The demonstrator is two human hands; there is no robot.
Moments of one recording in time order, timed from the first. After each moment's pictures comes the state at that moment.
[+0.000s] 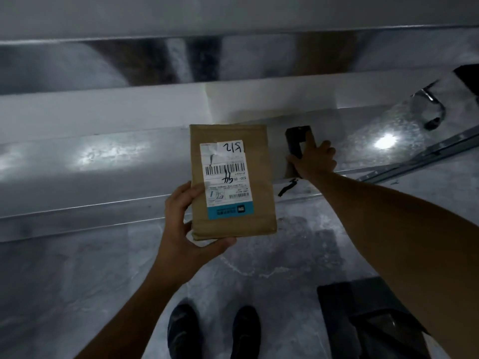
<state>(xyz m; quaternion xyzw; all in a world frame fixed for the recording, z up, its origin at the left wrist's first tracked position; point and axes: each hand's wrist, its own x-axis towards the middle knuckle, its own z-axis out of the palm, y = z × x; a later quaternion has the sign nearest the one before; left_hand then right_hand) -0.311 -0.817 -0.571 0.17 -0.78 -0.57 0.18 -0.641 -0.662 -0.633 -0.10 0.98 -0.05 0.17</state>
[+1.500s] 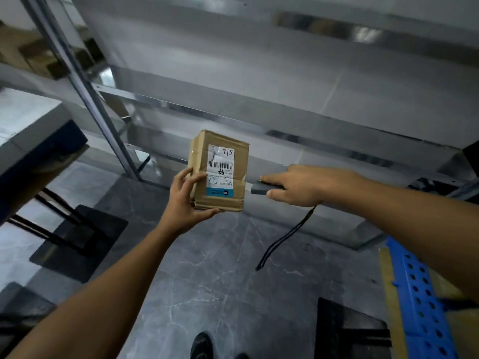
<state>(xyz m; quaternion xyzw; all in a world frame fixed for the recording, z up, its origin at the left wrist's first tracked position) 0.163 -0.728 -0.193 0.31 -0.83 -0.35 0.31 -0.099 -0.593 -0.023 -0.66 0.71 0.17 0.17</state>
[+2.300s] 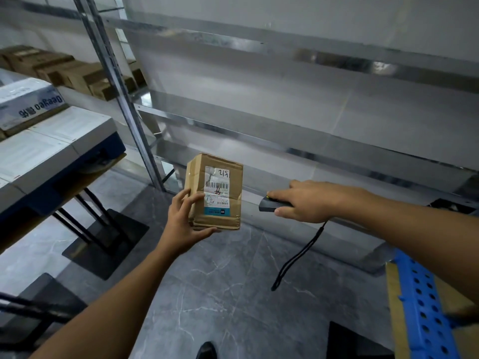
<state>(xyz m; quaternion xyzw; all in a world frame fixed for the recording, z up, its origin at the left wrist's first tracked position) 0.224 -0.653 -0.175 0.39 -0.81 -0.32 0.31 -0.075 -0.530 0.004 -0.69 0.68 0.18 0.15</state>
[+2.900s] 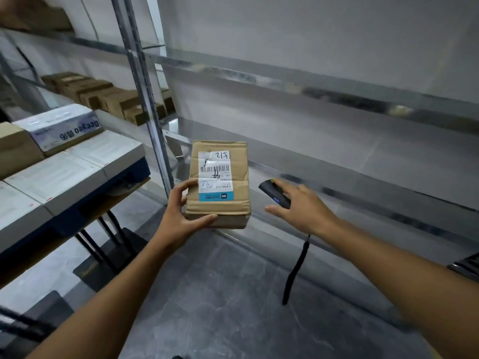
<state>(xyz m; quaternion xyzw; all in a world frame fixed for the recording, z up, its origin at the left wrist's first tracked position) 0.256 -0.734 -0.083 0.33 -0.67 -0.51 0.43 -0.045 -0.640 -0.015 -0.62 0.75 -0.16 0.13</state>
